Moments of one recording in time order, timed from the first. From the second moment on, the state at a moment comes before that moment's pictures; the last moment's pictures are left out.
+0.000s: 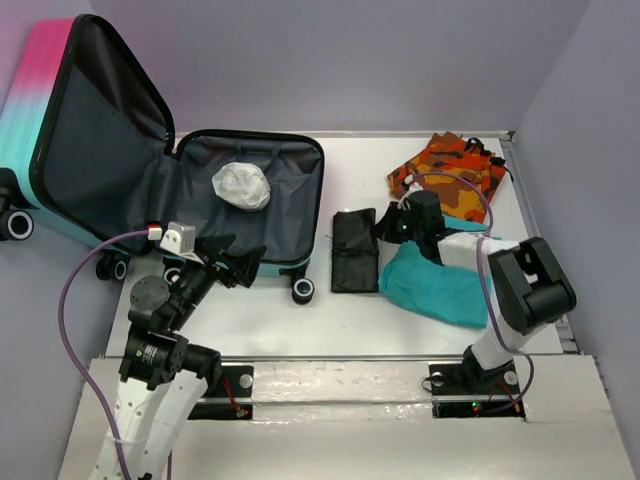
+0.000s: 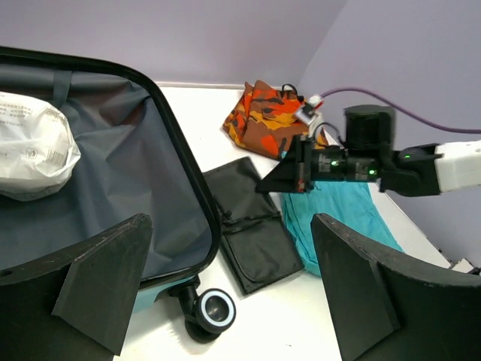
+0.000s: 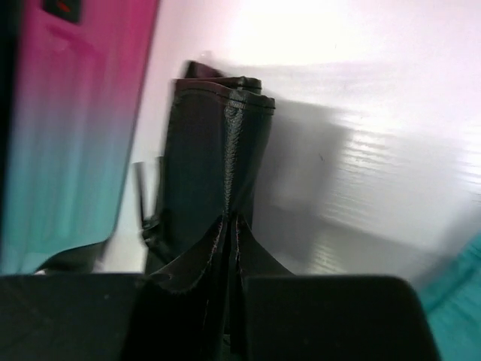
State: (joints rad) left arm -0.28 0.31 0.59 -0.20 0.27 -0.42; right arm 0.36 1.69 0.81 0.30 -0.29 0.55
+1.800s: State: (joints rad) left arm -1.13 1.44 0.86 0.13 -0.15 -0.61; right arm 0.46 0.72 0.83 -0.18 0.39 0.42
